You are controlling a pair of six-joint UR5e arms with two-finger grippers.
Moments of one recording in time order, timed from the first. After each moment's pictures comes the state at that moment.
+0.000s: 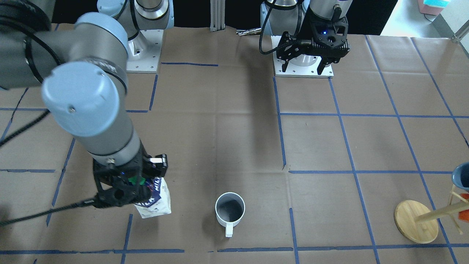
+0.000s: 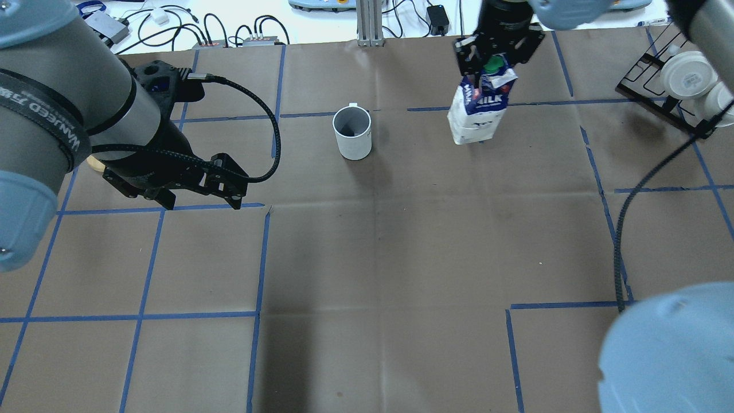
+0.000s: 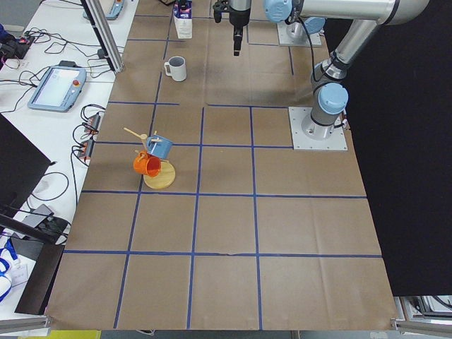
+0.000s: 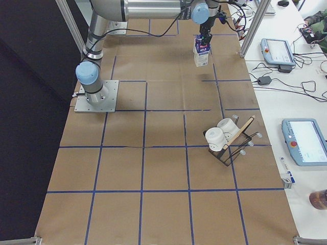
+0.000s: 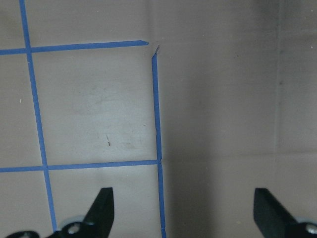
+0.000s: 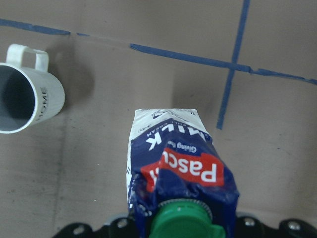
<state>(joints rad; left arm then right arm) -1.61 -1.37 -1.78 -1.55 1.55 0.01 1.73 -1.02 1.08 -1.62 -1.60 -0.03</state>
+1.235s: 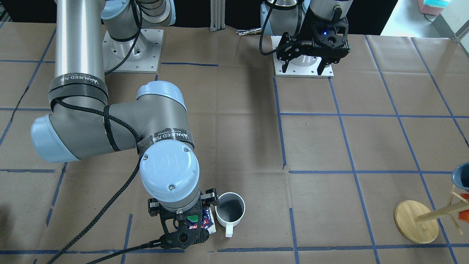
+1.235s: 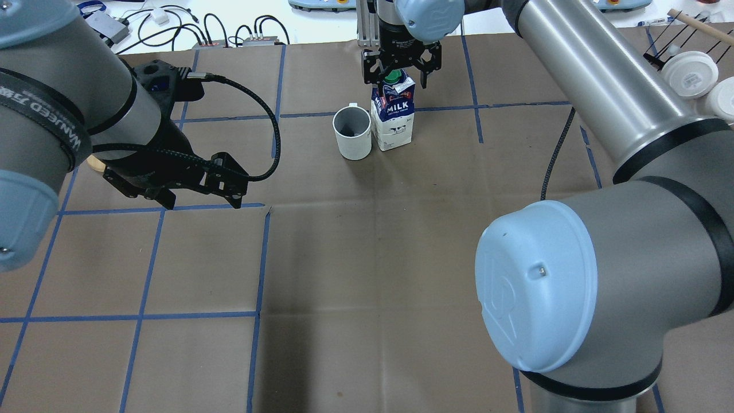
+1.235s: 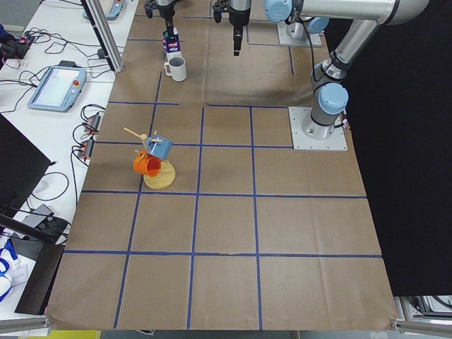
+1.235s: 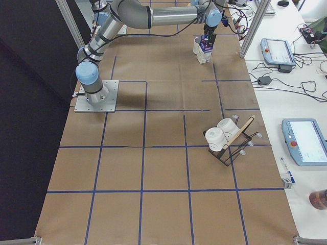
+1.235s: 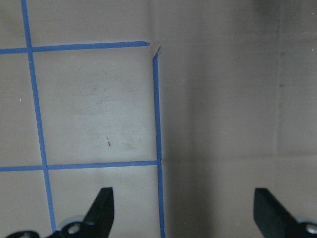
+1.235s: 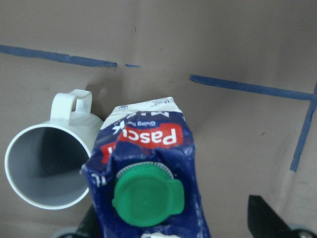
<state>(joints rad) -1.61 -1.37 -1.78 -1.55 1.55 0.00 1.81 -0.82 0.90 -1.59 -1.59 0.08</state>
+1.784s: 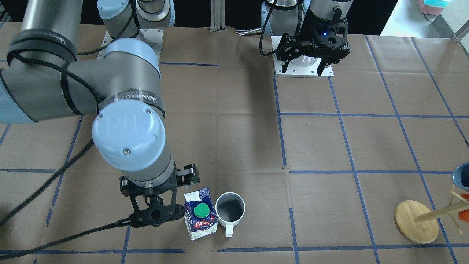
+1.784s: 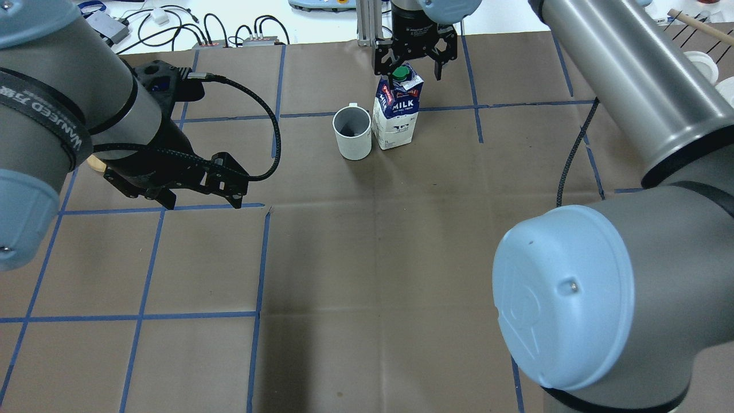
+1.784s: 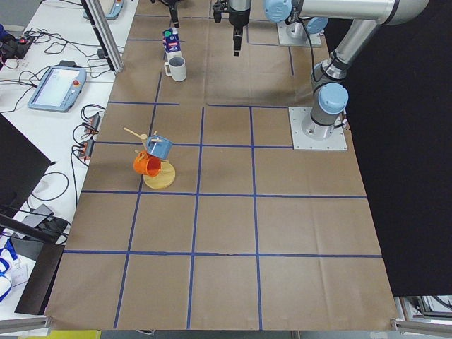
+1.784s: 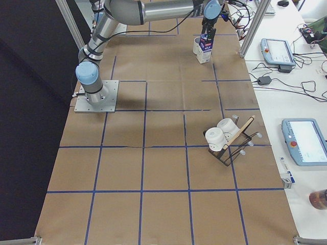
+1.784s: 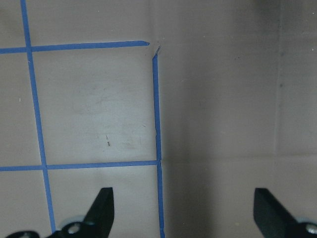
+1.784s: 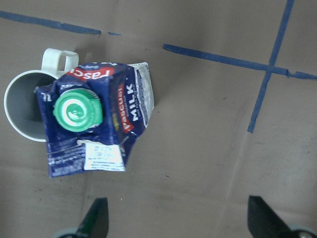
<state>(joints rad) -1.61 -1.37 -1.78 -1.55 1.55 0.00 1.76 -0.96 0.93 -1.45 -1.59 -0.02</state>
